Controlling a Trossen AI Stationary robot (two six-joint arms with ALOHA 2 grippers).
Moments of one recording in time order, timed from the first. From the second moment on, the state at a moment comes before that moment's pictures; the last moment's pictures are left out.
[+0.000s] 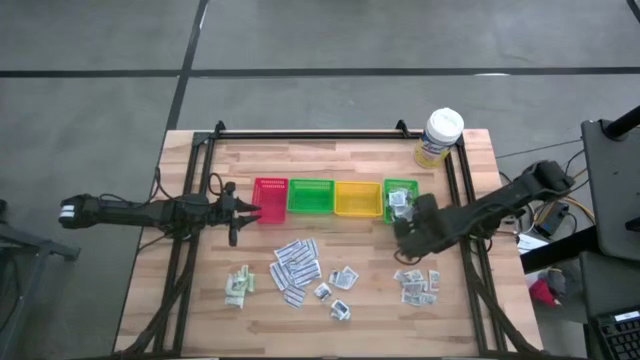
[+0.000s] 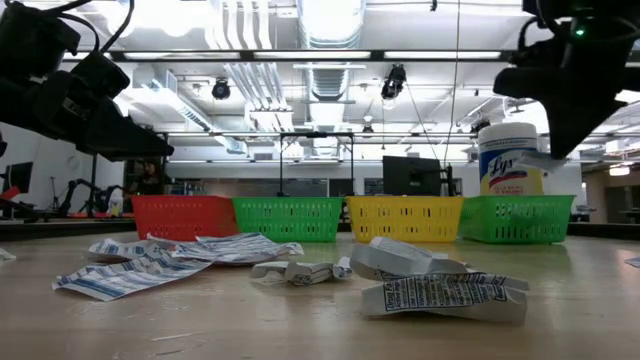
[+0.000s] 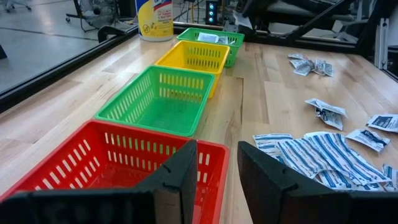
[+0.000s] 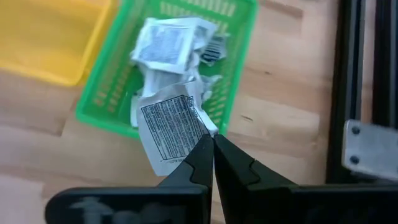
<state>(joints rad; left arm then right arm) 0.02 0.36 0.01 0.04 -0.15 -0.11 0.39 1.36 0.91 -1.31 0.50 1.79</state>
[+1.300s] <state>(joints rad) 0.02 0.36 0.01 0.04 -0.15 -0.11 0.03 1.36 0.93 -1.13 0.39 1.66</state>
